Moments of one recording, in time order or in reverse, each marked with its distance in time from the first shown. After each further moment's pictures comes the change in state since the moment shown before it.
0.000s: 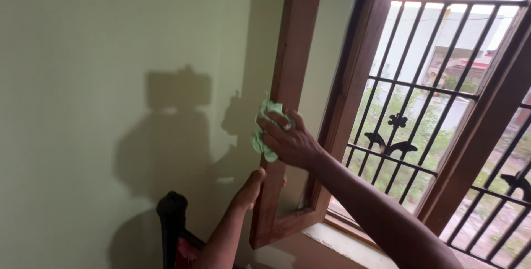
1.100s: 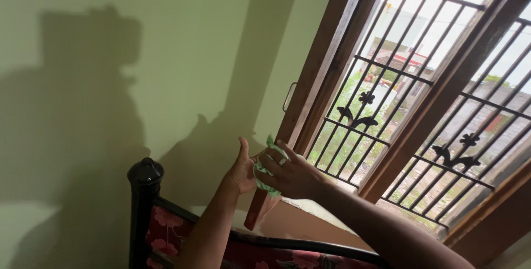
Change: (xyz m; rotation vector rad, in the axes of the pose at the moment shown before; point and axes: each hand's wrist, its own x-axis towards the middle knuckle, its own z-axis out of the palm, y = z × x) left_hand -0.023 0.000 0.037 -0.732 -0.143 -0.458; right_hand -0.062 -0.103 -0.056 -0.060 -0.552 -0.229
